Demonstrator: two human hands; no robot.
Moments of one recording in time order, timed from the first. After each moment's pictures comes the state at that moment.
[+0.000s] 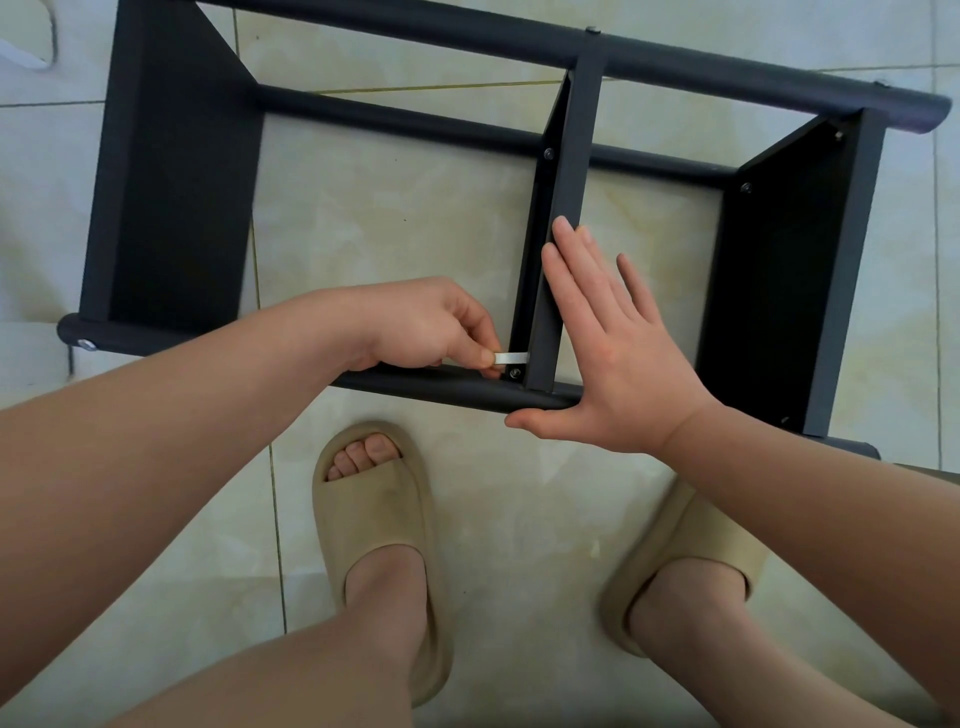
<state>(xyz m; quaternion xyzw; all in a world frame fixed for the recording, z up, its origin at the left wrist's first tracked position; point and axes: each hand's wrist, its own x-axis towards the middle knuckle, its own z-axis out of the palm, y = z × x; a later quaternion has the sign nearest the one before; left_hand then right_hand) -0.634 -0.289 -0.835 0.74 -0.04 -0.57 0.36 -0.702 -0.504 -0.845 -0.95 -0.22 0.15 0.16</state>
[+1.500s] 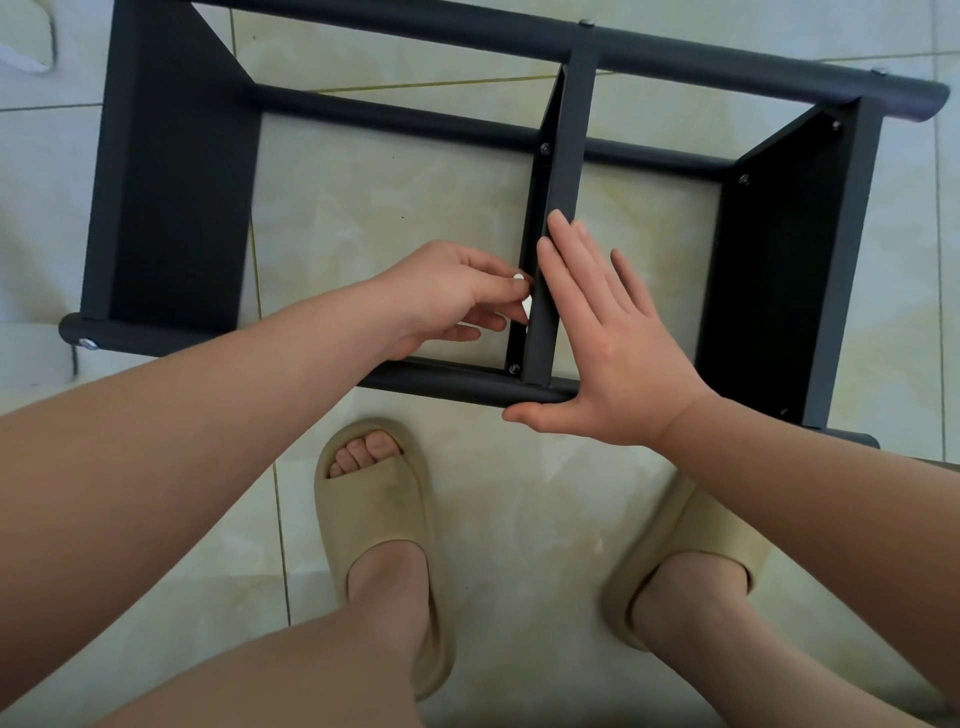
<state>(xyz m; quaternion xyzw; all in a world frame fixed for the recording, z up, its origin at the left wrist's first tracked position) -0.631 -0.312 -0.848 0.69 0.14 -0.47 0.53 -0.702 -0.504 -0.845 -0.95 -0.21 0.15 0.18</state>
